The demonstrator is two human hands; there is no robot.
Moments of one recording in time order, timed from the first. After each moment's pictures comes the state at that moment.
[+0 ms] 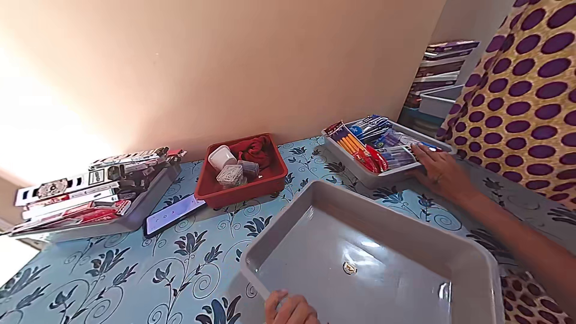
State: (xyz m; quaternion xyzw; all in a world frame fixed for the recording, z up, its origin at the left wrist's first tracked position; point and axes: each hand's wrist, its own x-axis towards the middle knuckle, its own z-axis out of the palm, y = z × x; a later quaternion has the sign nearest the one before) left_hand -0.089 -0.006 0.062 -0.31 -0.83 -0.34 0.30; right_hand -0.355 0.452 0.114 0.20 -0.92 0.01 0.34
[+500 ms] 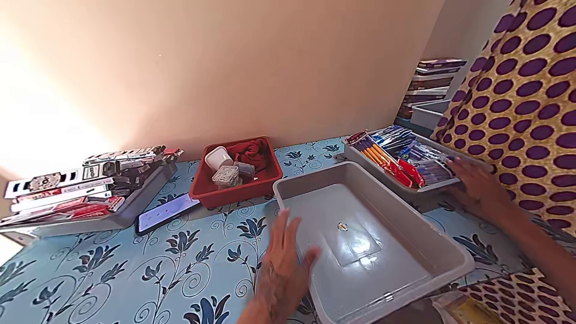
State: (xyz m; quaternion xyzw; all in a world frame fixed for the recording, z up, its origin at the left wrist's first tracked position) left_hand -0.170 0.018 0.093 -0.21 -0.86 -0.34 0.30; right_hand -0.317 0.550 0.109 0.16 -0.93 0.04 0.33
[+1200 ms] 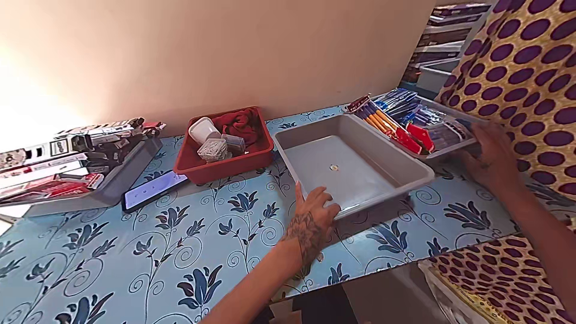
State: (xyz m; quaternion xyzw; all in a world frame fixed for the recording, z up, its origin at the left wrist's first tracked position) left_hand -0.204 0.068 0.098 -0.38 -0.86 -0.28 0.17; right_hand -0.303 0.548 0.106 0.07 -0.93 0.11 0.35
